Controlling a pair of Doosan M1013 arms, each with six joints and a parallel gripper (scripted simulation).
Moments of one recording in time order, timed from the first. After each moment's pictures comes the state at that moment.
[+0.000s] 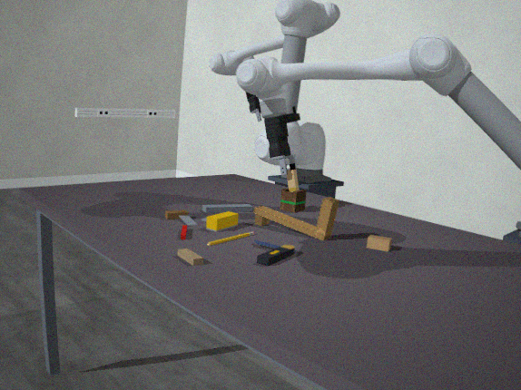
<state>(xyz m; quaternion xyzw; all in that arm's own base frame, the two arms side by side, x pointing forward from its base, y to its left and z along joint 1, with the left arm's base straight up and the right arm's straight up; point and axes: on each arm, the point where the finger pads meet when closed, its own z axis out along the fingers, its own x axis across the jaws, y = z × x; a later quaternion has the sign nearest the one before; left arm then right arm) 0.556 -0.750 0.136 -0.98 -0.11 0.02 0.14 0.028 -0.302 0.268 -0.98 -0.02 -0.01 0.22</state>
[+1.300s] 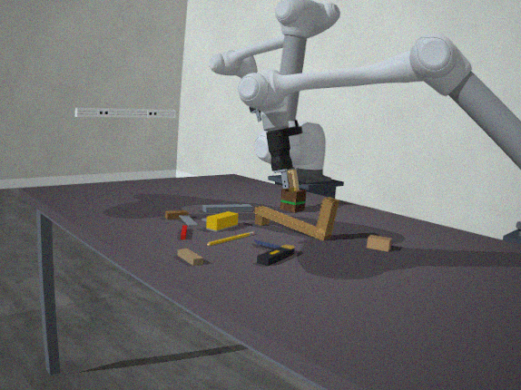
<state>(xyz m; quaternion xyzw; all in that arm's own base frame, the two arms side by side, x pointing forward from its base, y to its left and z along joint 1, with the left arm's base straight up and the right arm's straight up) 0.553 -0.738 0.092 -0.98 -0.11 0.02 0.14 0.028 -0.302 0.268 -0.98 -0.02 -0.01 0.22</state>
